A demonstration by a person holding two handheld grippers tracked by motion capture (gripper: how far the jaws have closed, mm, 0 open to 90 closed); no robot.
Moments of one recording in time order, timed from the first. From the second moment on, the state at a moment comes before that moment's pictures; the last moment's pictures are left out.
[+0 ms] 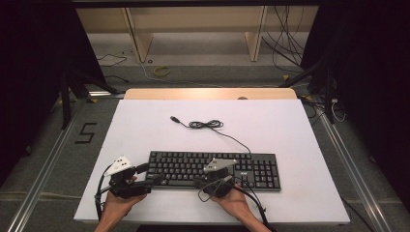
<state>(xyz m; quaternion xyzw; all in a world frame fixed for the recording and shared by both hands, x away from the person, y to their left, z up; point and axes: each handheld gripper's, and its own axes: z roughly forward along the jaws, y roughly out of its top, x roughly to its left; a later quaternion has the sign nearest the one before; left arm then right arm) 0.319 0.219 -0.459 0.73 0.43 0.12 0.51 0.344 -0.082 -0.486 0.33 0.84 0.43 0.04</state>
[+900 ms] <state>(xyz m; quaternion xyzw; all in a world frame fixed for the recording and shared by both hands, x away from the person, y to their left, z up) 0.321 0.223 -0.460 0.73 0.45 0.12 0.49 0.357 -0.091 -0.461 0.34 0.81 0.48 0.04</state>
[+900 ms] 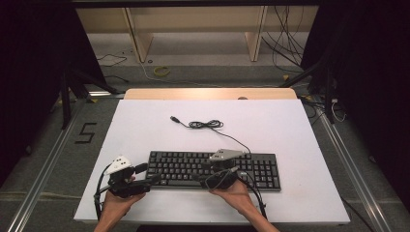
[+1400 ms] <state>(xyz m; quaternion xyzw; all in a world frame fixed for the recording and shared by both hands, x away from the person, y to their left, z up) 0.327 0.232 -0.468 0.74 0.50 0.12 0.45 0.371 -0.076 -0.455 0.34 0.81 0.47 0.04</state>
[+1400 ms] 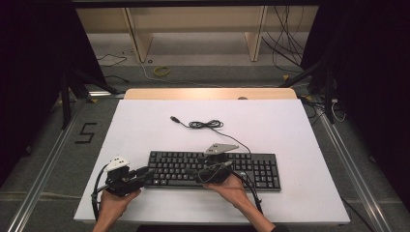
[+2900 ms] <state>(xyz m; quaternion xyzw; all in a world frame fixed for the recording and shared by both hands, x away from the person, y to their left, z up) 0.342 0.224 -0.479 0.77 0.50 0.10 0.39 0.402 -0.026 -0.473 0.35 0.84 0.41 0.05</state>
